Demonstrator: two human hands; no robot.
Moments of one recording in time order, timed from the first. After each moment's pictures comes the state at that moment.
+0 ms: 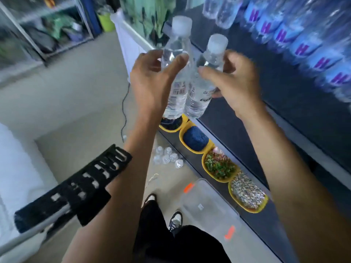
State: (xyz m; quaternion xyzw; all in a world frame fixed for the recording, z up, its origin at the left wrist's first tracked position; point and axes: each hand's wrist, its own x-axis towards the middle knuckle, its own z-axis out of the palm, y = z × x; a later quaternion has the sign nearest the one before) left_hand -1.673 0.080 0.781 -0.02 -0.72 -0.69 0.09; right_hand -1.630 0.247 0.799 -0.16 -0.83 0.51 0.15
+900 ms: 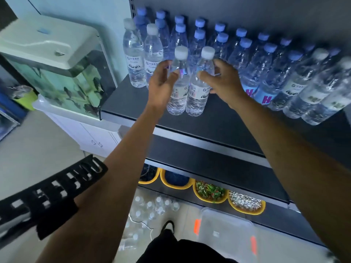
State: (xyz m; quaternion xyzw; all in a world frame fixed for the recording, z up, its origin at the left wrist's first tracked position) left_hand -1.869 0.293 0.809 -0.29 -0.63 -0.70 -0.20; right_hand -1.735 0.429 0.841 -0.31 -0.82 0.41 0.25
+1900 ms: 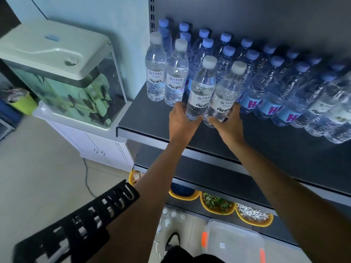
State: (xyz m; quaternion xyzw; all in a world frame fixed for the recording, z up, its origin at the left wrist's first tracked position) left_hand -1.896 0.299 0.720 -0.29 -0.78 -0.54 -0.15; right_hand -1.770 0.403 0.733 -0.41 -0.75 0.41 0.32
